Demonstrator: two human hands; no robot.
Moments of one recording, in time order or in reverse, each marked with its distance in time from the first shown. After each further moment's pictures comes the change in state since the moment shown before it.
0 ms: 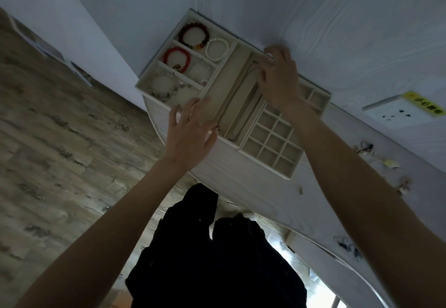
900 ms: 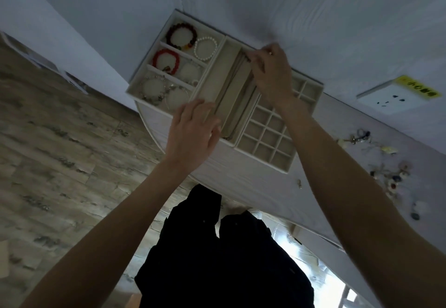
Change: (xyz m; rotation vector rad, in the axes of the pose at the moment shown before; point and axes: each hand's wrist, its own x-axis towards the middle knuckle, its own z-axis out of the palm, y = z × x) left_hand 0.011 0.015 -0.009 -0.049 0.122 0.113; right_hand -0.002 -0.014 -0.016 0.335 0.030 0.241
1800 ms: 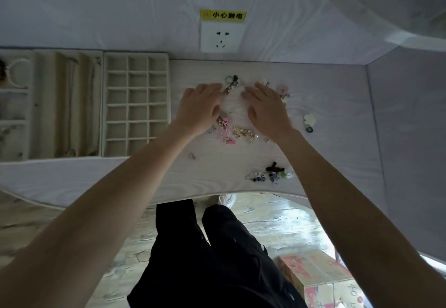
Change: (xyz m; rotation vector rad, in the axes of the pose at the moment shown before) left_hand 0.095 0.235 0.135 -0.145 -0.462 0.435; right_hand -0.237 0.203 -0.153 -0.404 -0.109 0.266
